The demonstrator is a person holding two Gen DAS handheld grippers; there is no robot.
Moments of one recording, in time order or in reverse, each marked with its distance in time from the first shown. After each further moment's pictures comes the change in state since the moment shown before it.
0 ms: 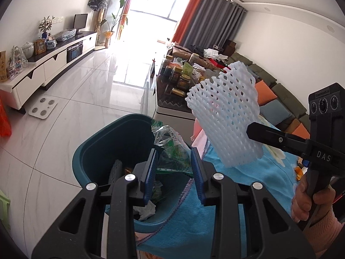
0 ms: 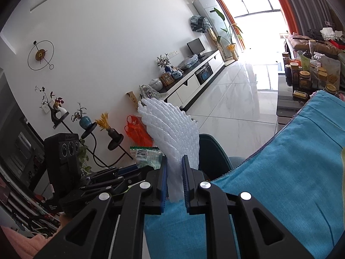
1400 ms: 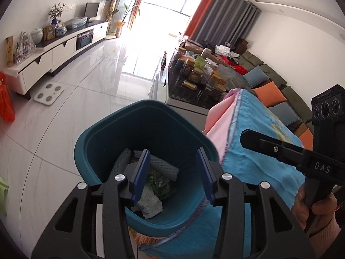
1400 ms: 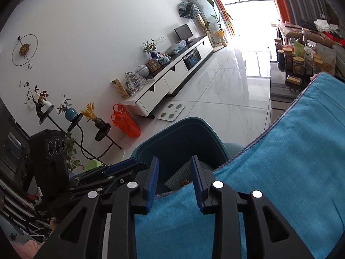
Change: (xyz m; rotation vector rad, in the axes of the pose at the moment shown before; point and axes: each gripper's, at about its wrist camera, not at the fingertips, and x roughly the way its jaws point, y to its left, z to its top) left arm 0.031 0.011 -0.012 -0.059 0.027 0.038; right arm 0.033 0.001 -0.007 0.027 0.081 -0.080
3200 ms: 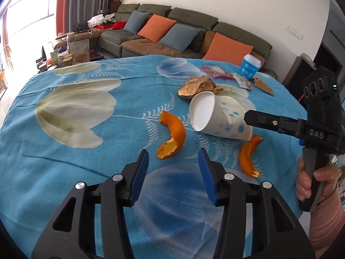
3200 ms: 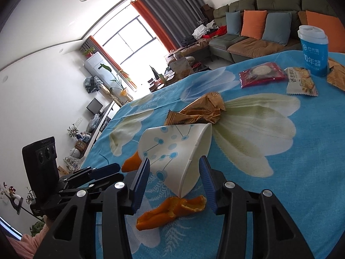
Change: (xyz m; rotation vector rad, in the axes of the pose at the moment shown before) left arm 0.086 -0.379 -0.123 0.681 0.291 -0.432; right arm -0.331 -0.215 -0.218 0.515 -0.401 -0.410
